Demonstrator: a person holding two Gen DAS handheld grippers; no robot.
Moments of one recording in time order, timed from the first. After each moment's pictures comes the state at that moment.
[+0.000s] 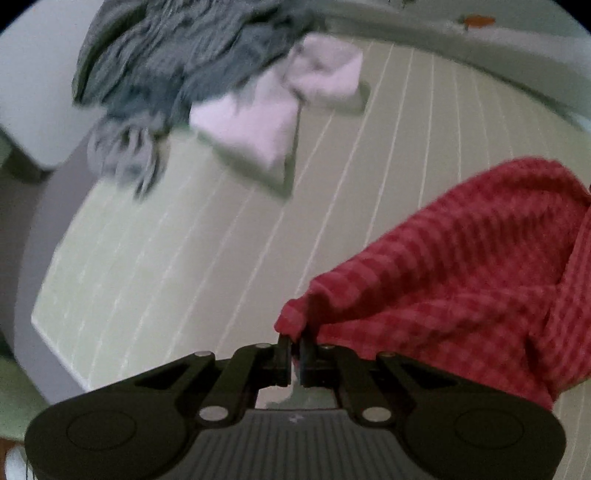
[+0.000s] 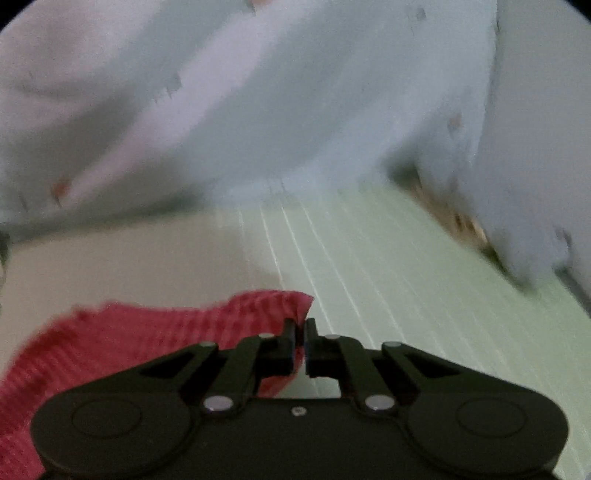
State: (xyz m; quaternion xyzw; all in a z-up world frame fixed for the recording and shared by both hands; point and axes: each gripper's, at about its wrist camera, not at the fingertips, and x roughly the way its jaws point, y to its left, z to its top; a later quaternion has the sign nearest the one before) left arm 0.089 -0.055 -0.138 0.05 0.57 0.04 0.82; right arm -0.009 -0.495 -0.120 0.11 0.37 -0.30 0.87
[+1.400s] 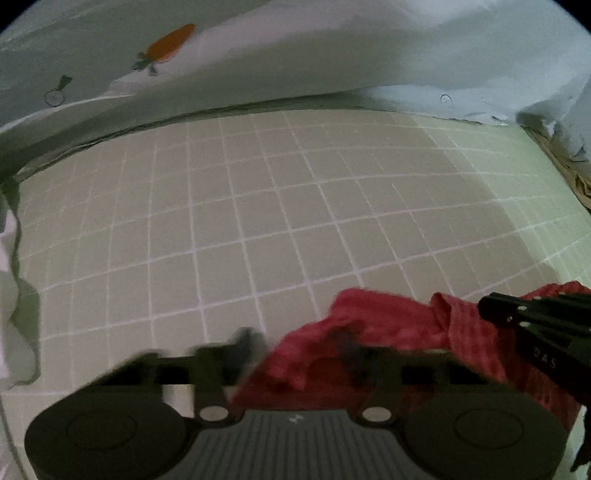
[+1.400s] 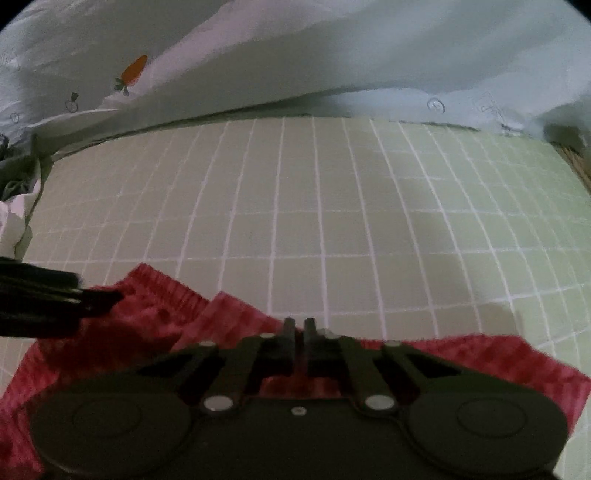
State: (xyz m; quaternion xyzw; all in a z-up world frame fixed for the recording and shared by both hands) left arm 0.279 -0.260 -0.170 0.12 0.51 -0.26 0.81; right arm 0.147 -0.424 -0.182 0.10 0.46 -0.15 0.87
